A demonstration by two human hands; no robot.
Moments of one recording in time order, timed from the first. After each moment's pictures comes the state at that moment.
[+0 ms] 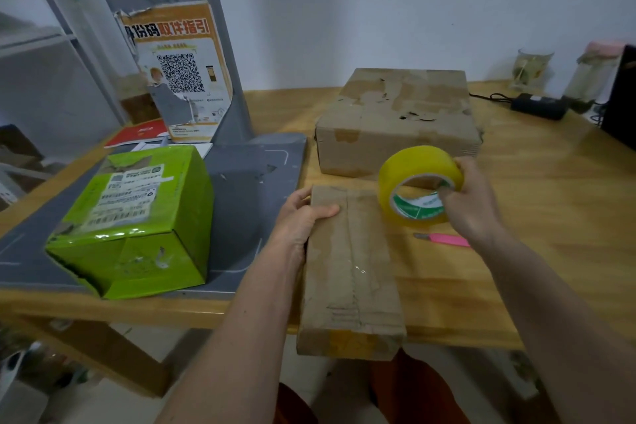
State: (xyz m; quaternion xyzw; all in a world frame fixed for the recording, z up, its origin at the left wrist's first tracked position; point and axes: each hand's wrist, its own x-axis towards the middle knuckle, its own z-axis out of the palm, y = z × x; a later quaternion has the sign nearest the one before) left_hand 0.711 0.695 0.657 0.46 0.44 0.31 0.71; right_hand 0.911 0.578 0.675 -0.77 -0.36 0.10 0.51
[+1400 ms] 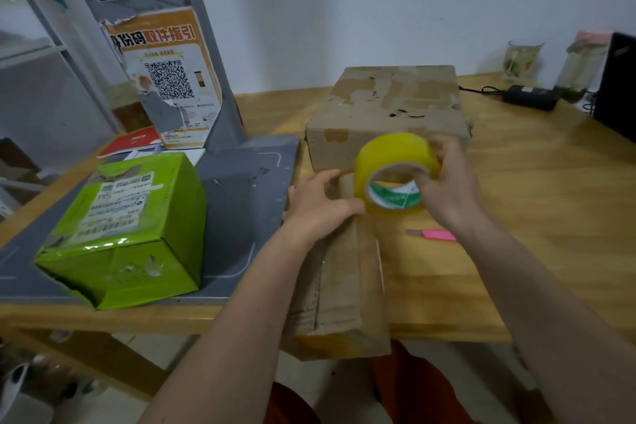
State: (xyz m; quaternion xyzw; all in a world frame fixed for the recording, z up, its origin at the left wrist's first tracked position) left_hand 0.739 0.681 0.689 0.78 0.45 0.17 0.39; right_hand 0.896 0.581 0.692 -0.76 -0.40 0.07 0.51
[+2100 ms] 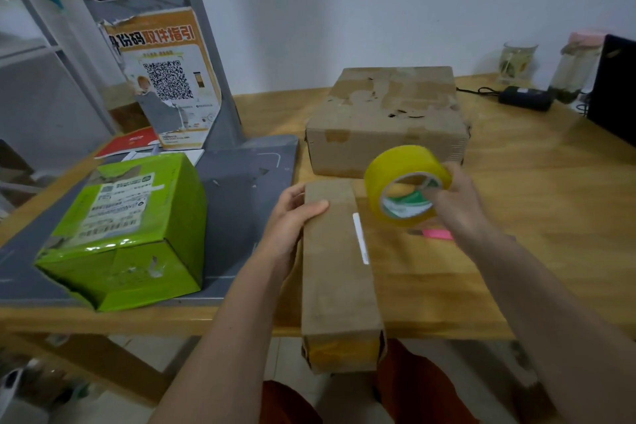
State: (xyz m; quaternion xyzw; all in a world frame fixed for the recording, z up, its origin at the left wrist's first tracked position) left_hand 0.701 0.687 0.659 0.53 0.37 0.33 0.69; right_hand 0.905 0.581 0.670 -0.72 -0.26 0.24 0.60
